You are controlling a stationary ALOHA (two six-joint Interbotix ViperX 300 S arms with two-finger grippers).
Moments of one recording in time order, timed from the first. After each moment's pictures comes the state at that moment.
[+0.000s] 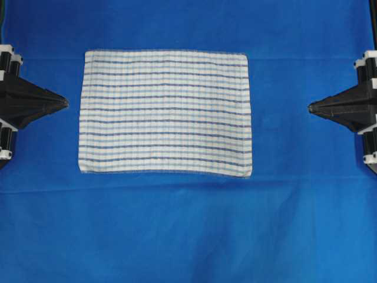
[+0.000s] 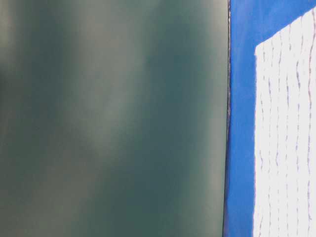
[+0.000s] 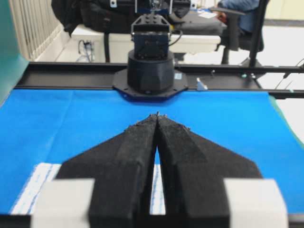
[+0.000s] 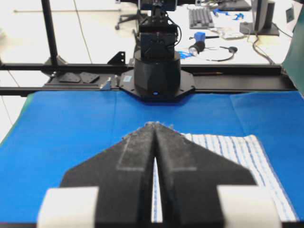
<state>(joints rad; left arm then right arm) 0.00 -0.97 1.18 0.00 -0.29 0.00 0.00 -0.96 1.18 0.00 -0.29 0.00</state>
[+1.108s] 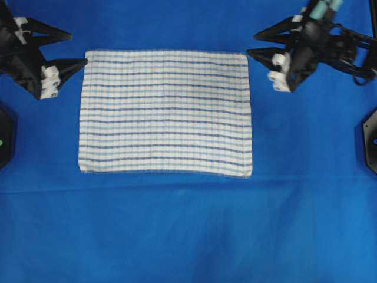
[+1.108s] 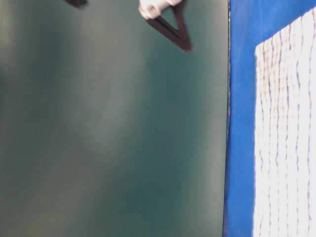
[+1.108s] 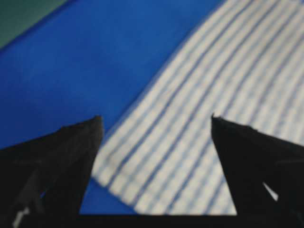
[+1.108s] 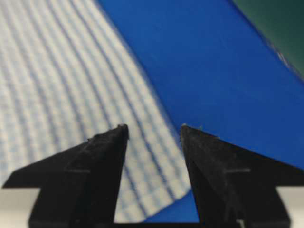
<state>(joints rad) 0.57 -0.57 1.25 -0.03 -0.19 -0.06 -0.49 -0.22 0.96 0.00 -0.24 0.07</state>
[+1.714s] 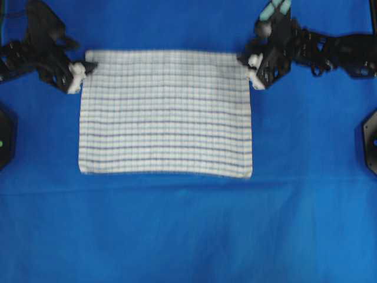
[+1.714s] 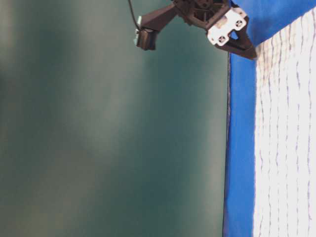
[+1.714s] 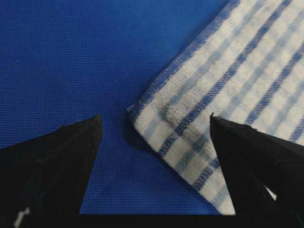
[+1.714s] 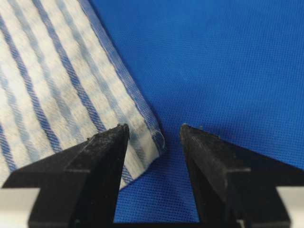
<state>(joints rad) 0.67 -0.09 1.18 -0.03 -0.35 -0.04 -0.55 0.12 0.86 0.00 -0.25 0.07</state>
